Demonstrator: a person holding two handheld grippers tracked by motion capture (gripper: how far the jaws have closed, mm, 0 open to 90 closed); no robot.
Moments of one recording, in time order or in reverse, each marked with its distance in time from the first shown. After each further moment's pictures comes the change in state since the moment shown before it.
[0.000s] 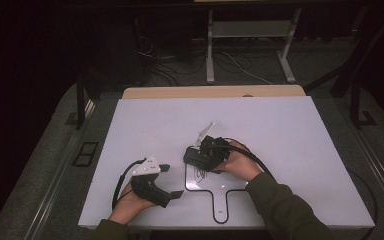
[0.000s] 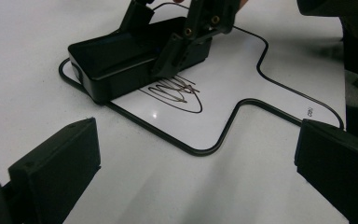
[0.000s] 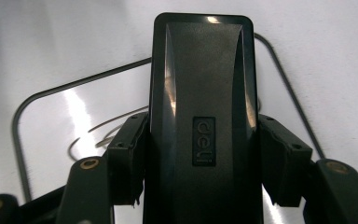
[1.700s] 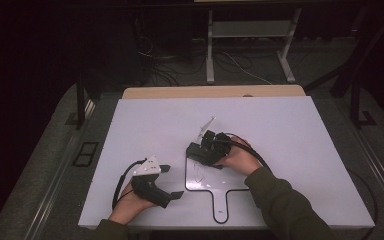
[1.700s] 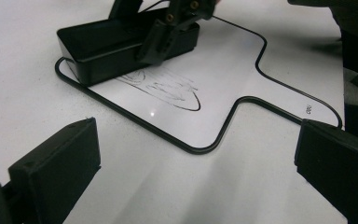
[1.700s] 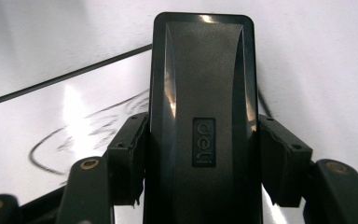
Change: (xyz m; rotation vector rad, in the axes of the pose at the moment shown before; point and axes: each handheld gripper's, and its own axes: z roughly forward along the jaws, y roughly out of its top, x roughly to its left) left arm 0.000 0.000 0.001 0.009 -0.005 0.003; right arm -0.018 0.002 0.000 0.024 -0.018 0.039
